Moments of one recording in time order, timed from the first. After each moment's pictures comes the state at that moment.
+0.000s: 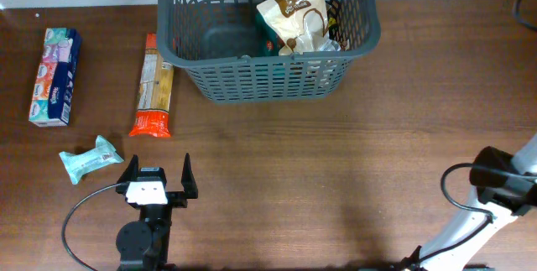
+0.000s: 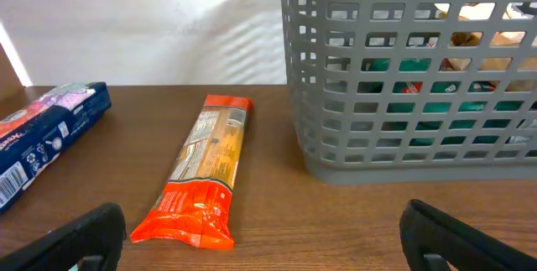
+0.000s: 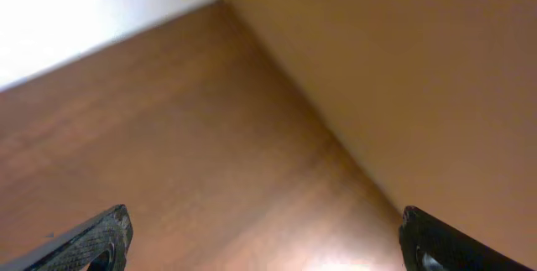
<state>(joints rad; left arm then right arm) -0.01 0.01 0.01 -0.08 -0.02 -0.01 -0.45 2.15 2.89 -1.54 0.35 0.01</state>
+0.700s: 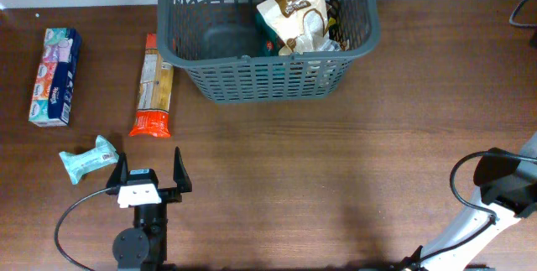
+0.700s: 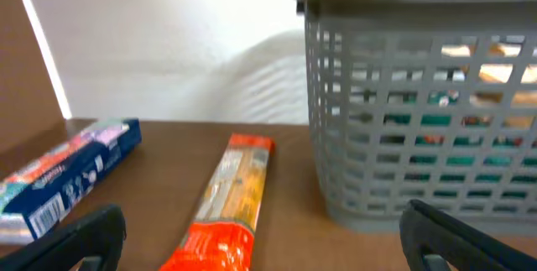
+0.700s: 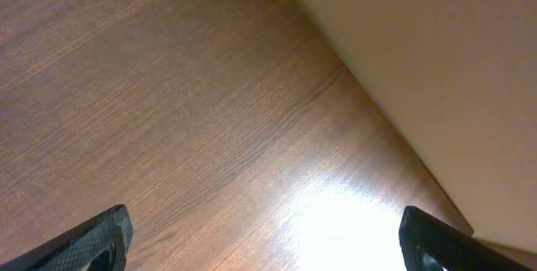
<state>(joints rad) -0.01 0.01 0.01 0.05 -0.09 0.00 -0.48 2.15 2.67 -1.57 0.35 0.08</state>
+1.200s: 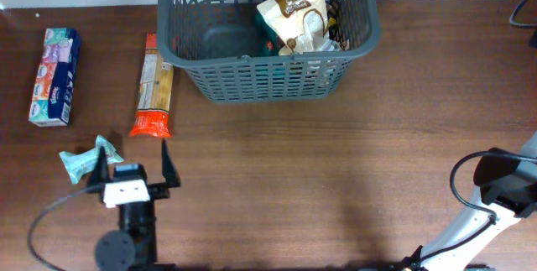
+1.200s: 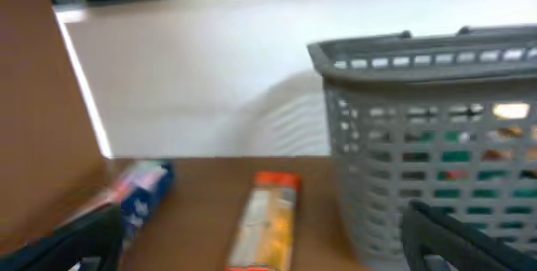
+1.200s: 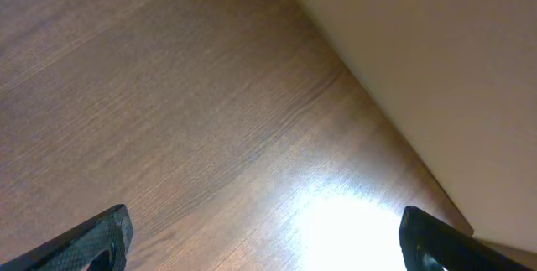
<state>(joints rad) -0.01 0.16 0.27 -0.04 -0.15 0.12 -0.48 2.15 2.66 -1.57 0.35 0.08</state>
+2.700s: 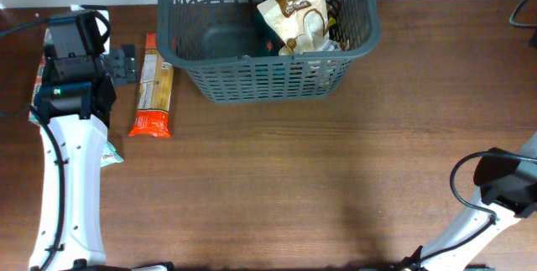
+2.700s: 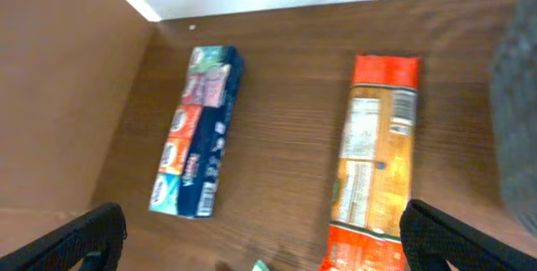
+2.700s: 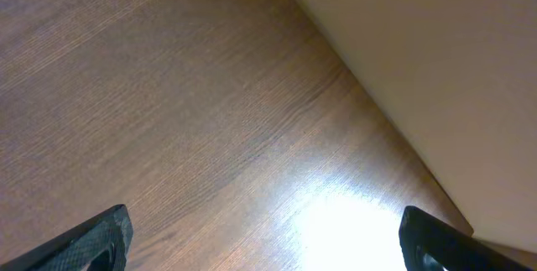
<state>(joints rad) 0.12 1.49 1.48 -0.71 -0.29 0.19 -0.48 2.15 2.66 -1.57 0.35 0.08</state>
